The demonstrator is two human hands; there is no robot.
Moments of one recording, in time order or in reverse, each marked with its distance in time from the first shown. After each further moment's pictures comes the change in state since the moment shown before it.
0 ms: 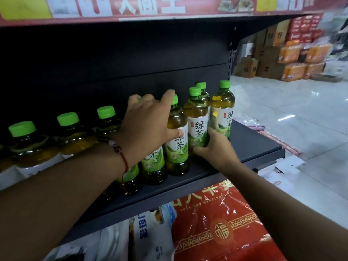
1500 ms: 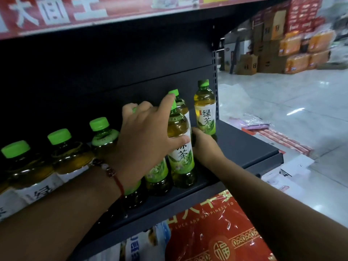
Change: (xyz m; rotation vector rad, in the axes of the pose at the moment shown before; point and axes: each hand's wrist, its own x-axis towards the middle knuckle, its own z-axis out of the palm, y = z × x) left_hand 0.032 0.059 0.027 0.007 0.112 0.018; right_hand 0.056 0.040 -0.006 0.138 -0.058 -0.048
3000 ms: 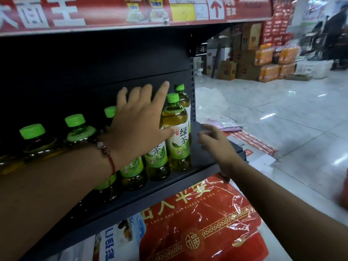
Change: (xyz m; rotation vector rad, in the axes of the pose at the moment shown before) left_hand 0.019 0.024 -0.003 0.109 0.010 0.091; right_hand -0.056 0.012 -0.080 0.444 0.113 0.247
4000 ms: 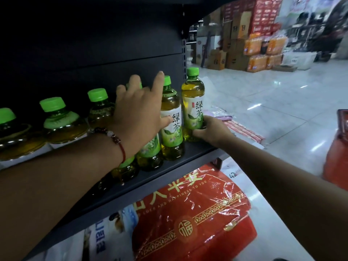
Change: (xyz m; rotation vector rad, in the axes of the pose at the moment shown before) left_hand 0.004 0.016 0.021 -0.124 -0.060 -0.057; right_hand 0.041 0.017 -0.019 -0.669 -0.010 -0.022
